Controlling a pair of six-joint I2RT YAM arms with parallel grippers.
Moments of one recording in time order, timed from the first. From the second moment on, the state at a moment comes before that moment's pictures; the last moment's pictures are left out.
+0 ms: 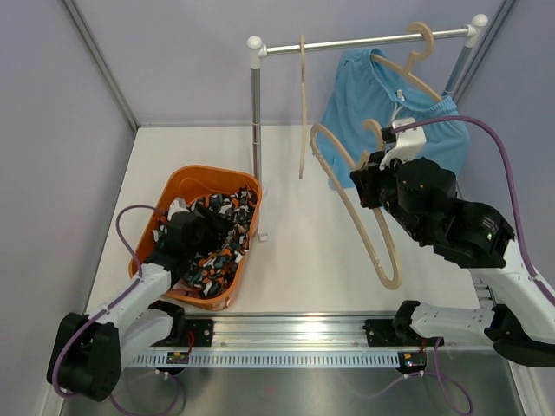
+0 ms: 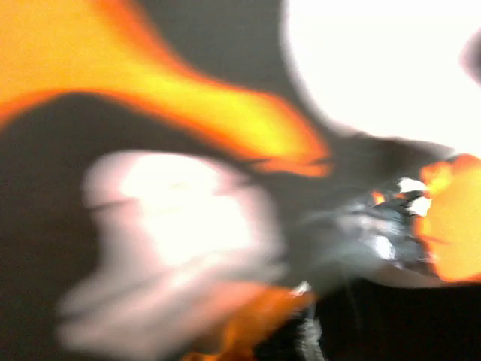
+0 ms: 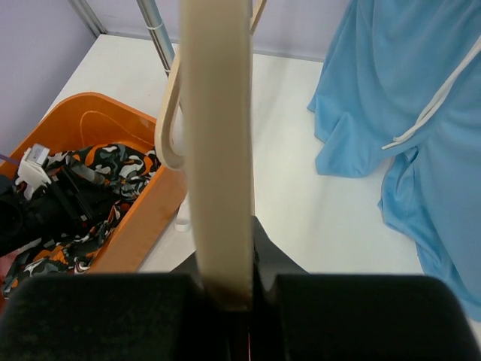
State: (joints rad) left arm -0.29 0.99 0.32 0.03 -0.01 -1.01; right arm 0.97 1.07 1.65 -0.90 0.58 0.33
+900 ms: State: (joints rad) left arm -0.30 0.64 0.98 -0.49 -0.05 -0.51; right arm 0.46 1.52 2.03 -0.70 0.28 0.16
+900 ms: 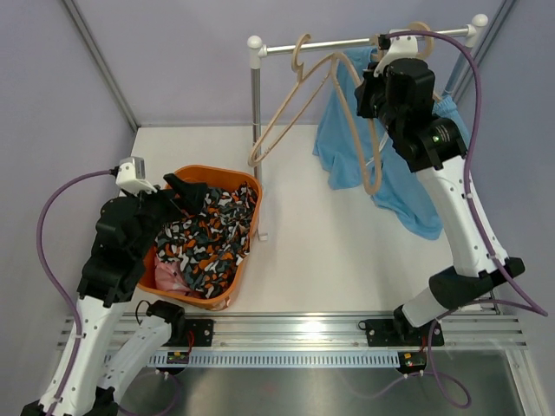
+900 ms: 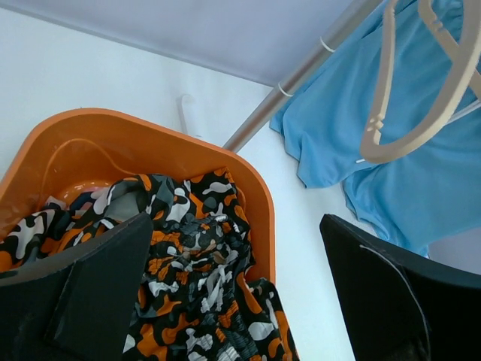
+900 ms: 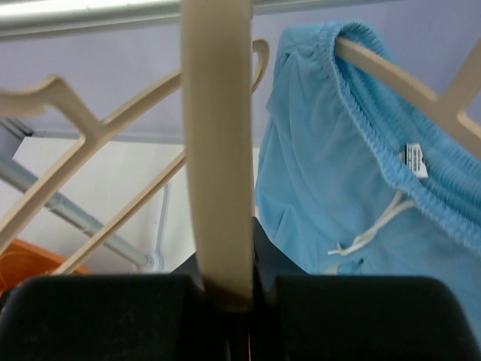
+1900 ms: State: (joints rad) left arm -0.30 0.53 0.90 -0.54 -0.03 -0.35; right arm 0.44 1.94 2.51 -0.75 0.20 0.09
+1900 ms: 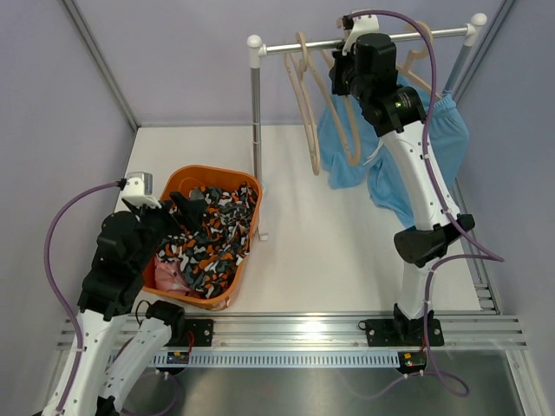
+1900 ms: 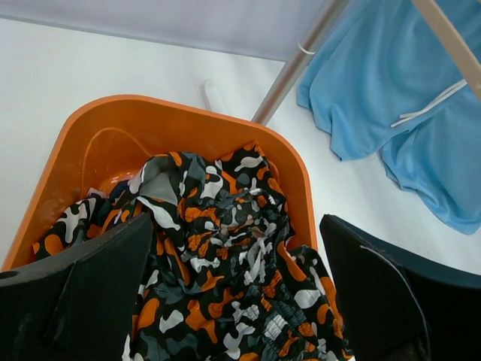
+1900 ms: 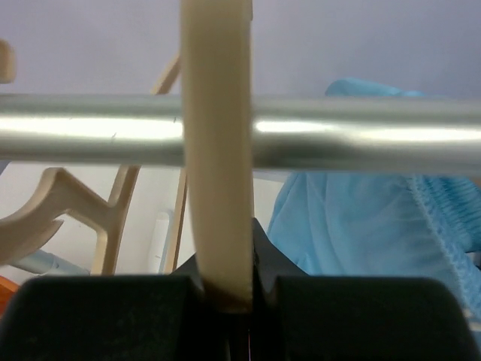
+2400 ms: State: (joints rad) left arm -0.30 0.50 0.82 -0.54 -0.03 -0.32; right arm 0.44 1.89 2.32 -0.65 0.15 0.10
